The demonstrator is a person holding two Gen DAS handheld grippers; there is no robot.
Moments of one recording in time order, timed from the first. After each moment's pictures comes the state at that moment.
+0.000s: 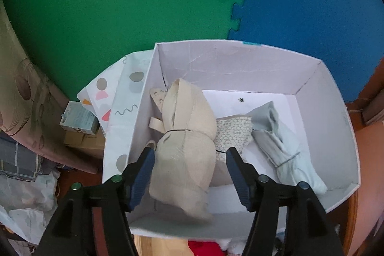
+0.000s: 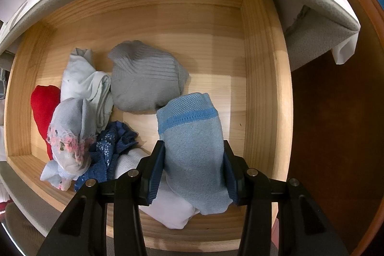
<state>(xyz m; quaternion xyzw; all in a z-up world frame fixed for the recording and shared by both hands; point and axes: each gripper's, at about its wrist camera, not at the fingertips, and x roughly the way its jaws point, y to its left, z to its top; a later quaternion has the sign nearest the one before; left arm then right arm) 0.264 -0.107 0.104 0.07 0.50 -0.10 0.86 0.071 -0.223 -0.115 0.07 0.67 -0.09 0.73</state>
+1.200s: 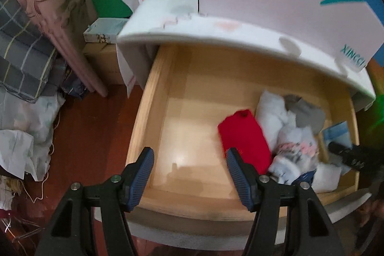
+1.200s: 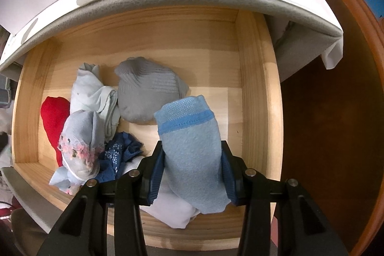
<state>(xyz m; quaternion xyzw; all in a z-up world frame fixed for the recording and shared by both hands) 0.072 -0.016 -0.038 0.04 0.56 -0.02 0.83 0.061 -0.227 -0.091 0.09 0.64 -0.09 0.76</state>
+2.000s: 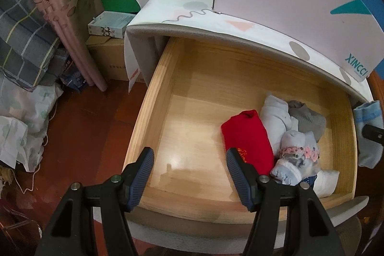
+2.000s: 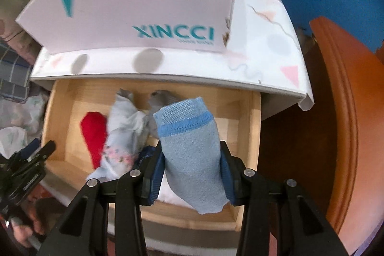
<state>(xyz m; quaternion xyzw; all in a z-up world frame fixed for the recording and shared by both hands) 0.066 -0.001 -0.042 -0.01 0.55 -0.01 0.84 0.073 -0.239 0.009 0.06 0.61 -0.04 0.79</state>
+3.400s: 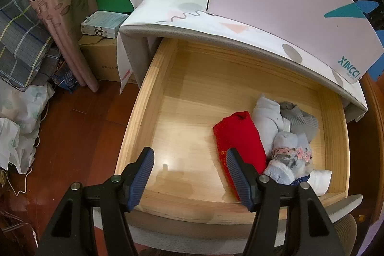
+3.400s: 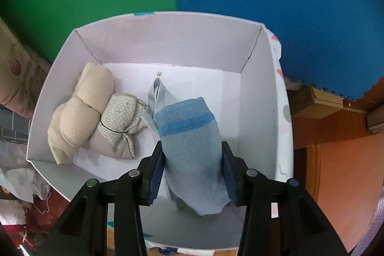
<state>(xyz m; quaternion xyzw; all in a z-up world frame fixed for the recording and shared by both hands) 0.067 -0.001 -0.042 -0.02 0.54 -0.04 0.84 0.247 -0.235 0.076 0.07 0.59 -0.07 0.80</state>
